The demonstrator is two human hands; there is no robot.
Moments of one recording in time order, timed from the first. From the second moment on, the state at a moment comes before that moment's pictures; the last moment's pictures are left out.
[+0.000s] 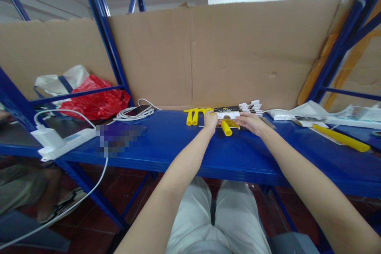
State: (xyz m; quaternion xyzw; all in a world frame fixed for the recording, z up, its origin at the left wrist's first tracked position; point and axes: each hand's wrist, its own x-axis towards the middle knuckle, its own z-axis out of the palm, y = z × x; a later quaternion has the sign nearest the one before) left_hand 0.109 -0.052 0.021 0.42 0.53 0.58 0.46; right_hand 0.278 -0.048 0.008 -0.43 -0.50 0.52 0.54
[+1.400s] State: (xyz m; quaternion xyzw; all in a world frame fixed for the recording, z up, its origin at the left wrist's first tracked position) left_hand 0.105 -0.034 0.001 0.42 0.50 0.50 0.57; right_hand 0.277 -0.051 0.016 -0.50 -0.42 0.54 0.53
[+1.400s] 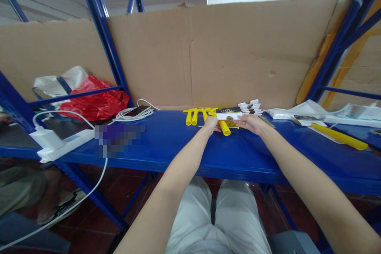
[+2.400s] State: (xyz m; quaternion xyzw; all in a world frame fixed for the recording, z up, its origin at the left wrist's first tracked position) left_hand 0.092 -0.036 0.025 0.18 0.33 0.66 0.64; right_hand 0.287 -0.052 0.026 -0.41 -0.45 0.50 0.61
